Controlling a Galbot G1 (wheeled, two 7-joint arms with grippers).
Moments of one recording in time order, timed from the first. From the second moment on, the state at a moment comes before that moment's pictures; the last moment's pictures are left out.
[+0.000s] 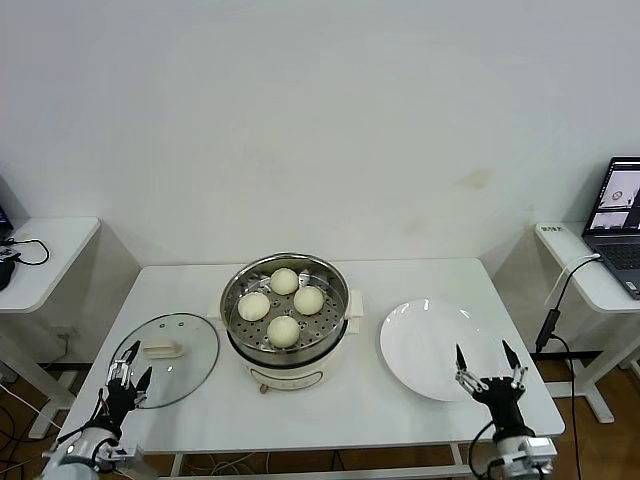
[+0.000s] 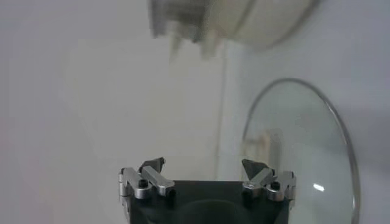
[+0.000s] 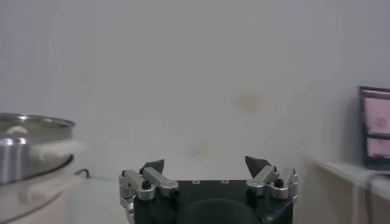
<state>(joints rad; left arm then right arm) 1.45 -0.96 -0.62 -1.58 0.99 -0.07 -0.18 -1.59 1.43 0.76 1.92 0.13 0.19 -0.12</state>
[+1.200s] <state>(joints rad) 1.11 -0.91 -0.41 -1.27 1.05 -0.07 -0.16 -1.68 1.50 0.82 1.91 0.11 0.21 -0.14</state>
